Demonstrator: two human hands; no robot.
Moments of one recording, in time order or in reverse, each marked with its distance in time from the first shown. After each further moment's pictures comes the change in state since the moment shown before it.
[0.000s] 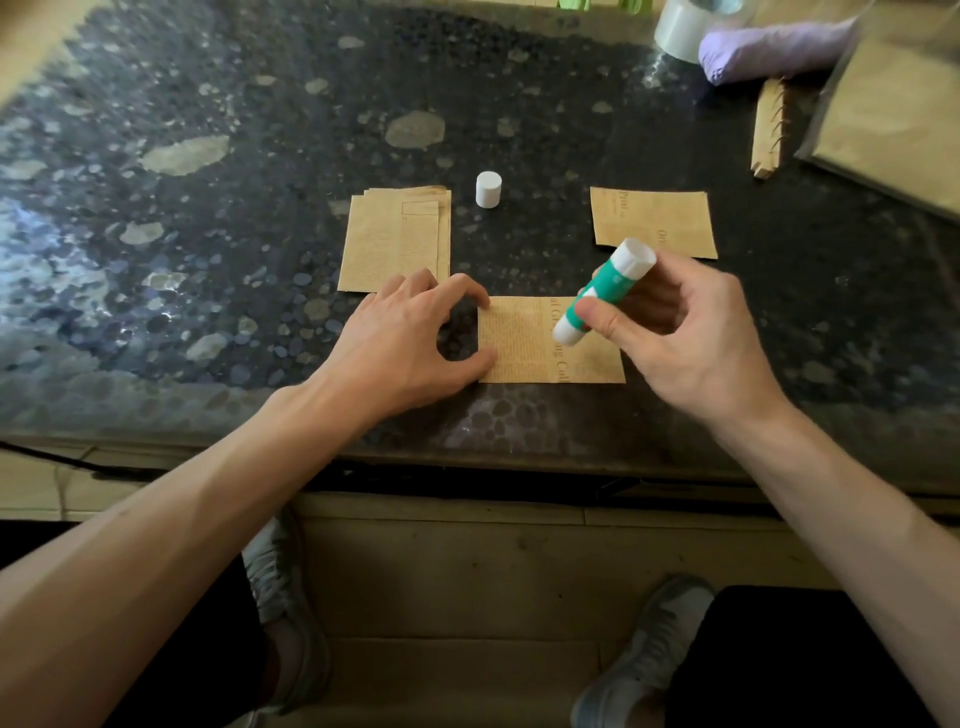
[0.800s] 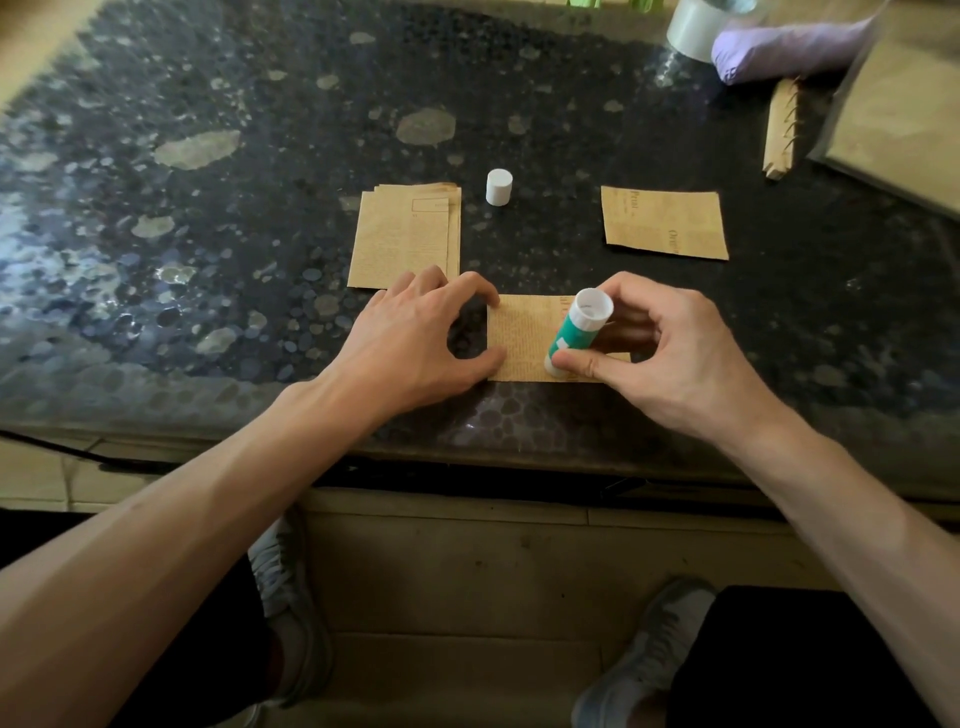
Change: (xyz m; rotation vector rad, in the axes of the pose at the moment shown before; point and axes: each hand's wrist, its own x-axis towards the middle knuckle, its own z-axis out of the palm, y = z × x) left_hand 0.001 -0.002 0.002 0.020 0.017 0.006; right_hand -0.002 -0.006 0.005 -0.140 -0.252 -0.033
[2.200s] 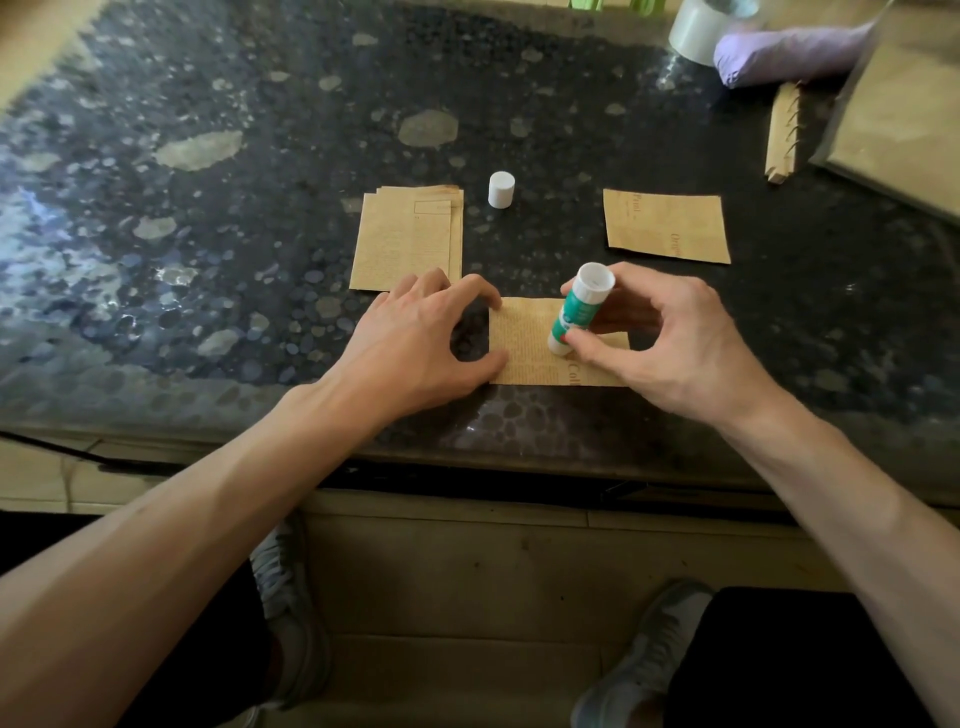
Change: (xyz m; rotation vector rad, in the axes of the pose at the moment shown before) left_hand 0.000 0.001 -0.001 -0.007 -0.011 -0.002; right_hand 0.013 0.009 -0.002 -0.067 0.021 -0.068
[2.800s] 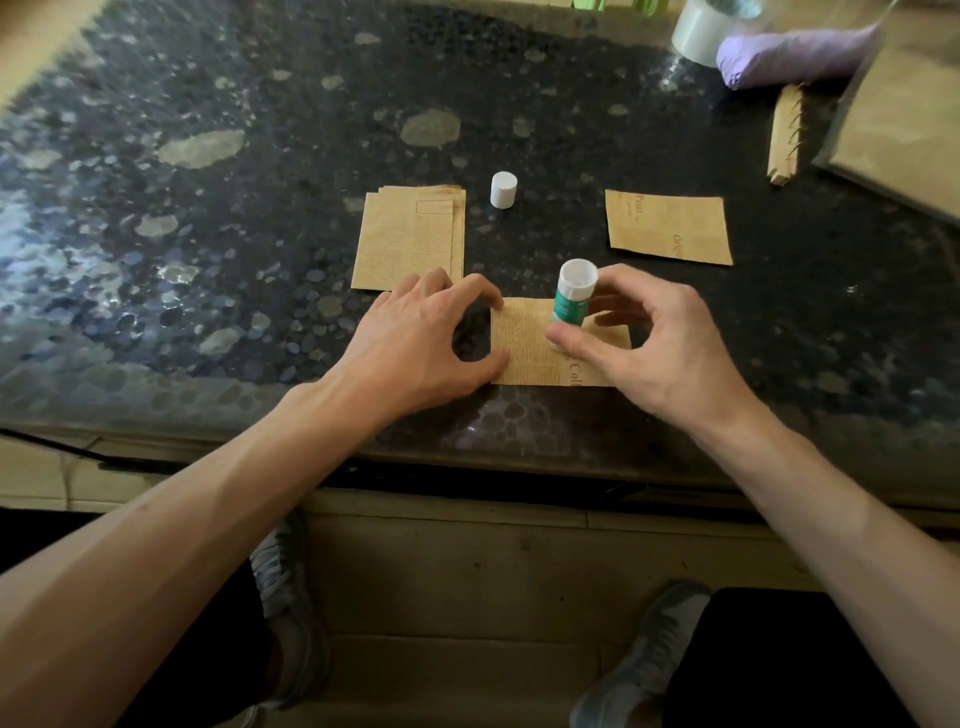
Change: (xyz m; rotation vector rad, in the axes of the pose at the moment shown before) left_hand 0.000 0.001 -0.001 -0.002 -0.007 -0.007; right_hand 0.000 -0.001 0.015 0.008 0.089 0.047
